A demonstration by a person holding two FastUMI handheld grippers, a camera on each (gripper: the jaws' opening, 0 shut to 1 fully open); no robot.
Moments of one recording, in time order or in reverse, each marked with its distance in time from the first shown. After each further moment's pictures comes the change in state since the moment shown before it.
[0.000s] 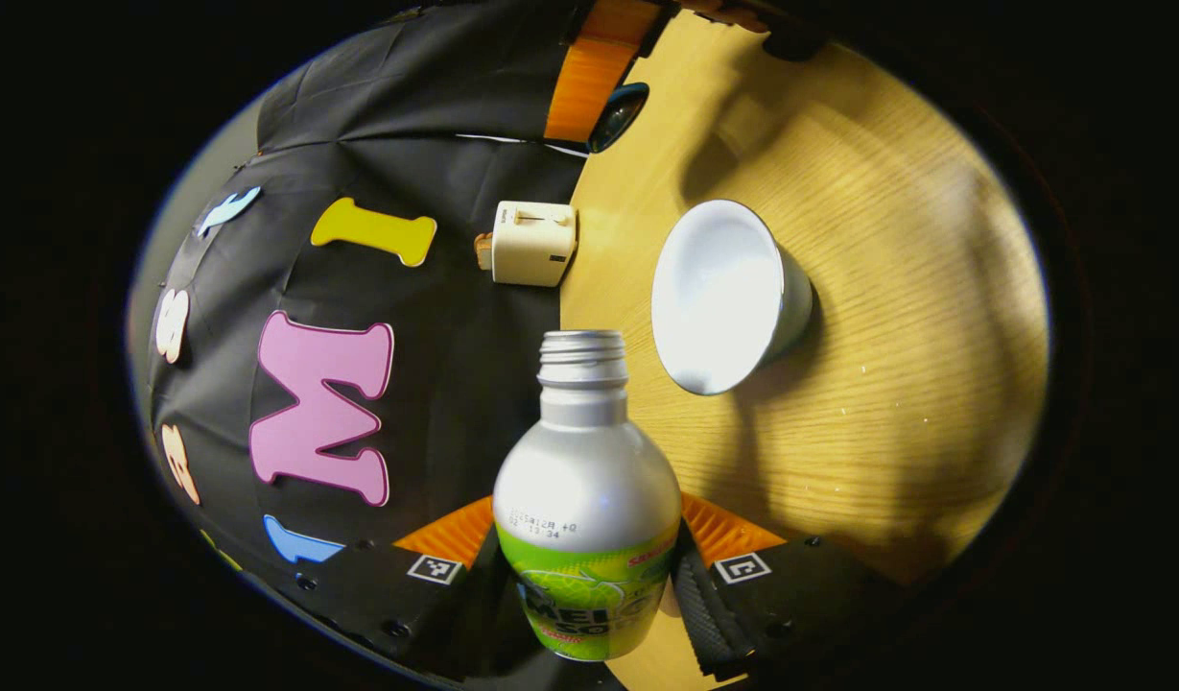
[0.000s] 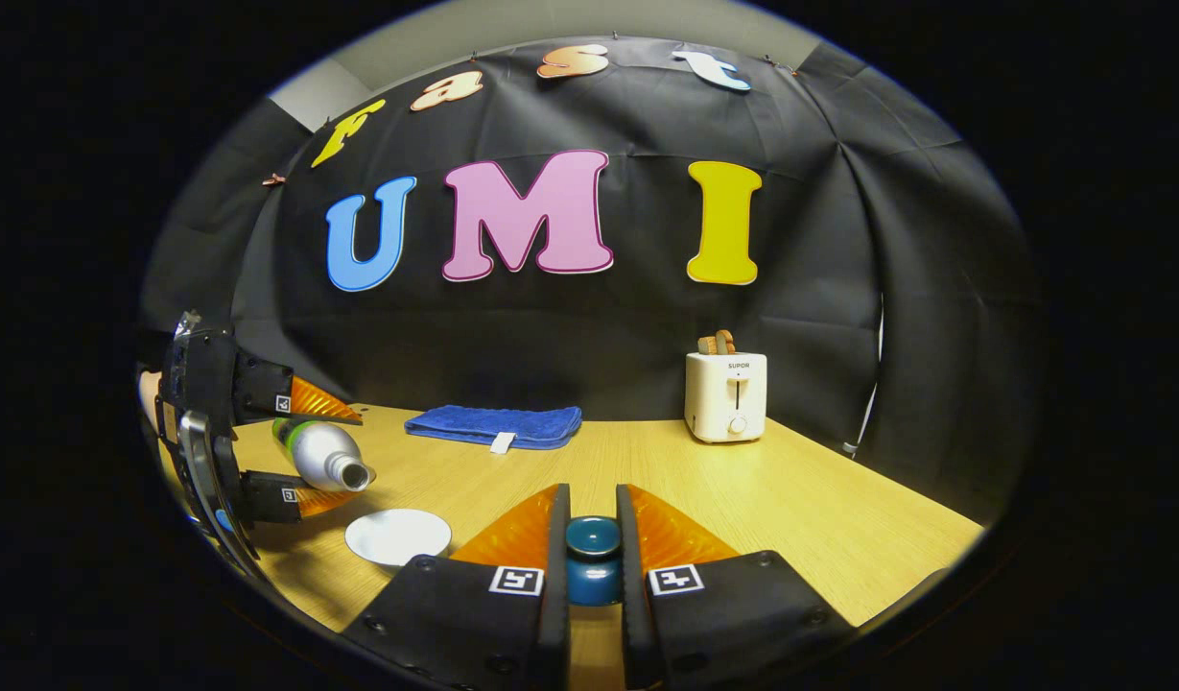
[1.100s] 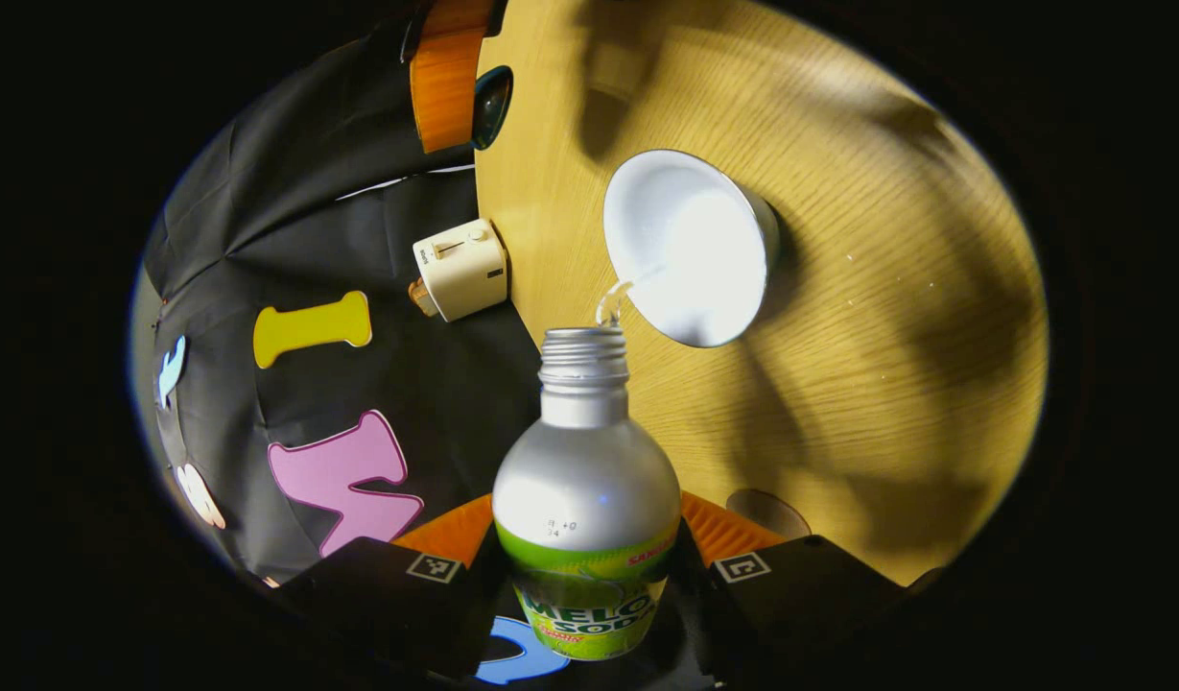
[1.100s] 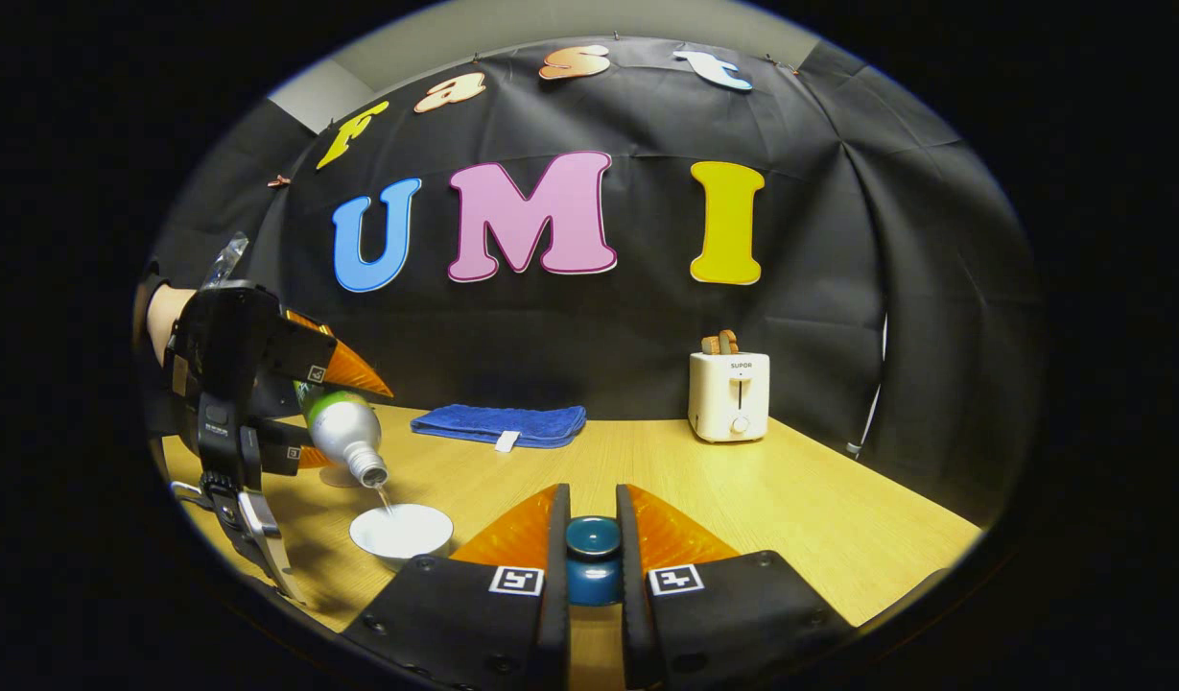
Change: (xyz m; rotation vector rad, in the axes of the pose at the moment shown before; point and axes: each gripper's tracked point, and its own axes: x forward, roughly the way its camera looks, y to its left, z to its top) left arm -0.008 0.009 -0.002 0.457 0.066 -0.058; right arm -0.006 -0.002 0.000 0.001 0.001 0.025
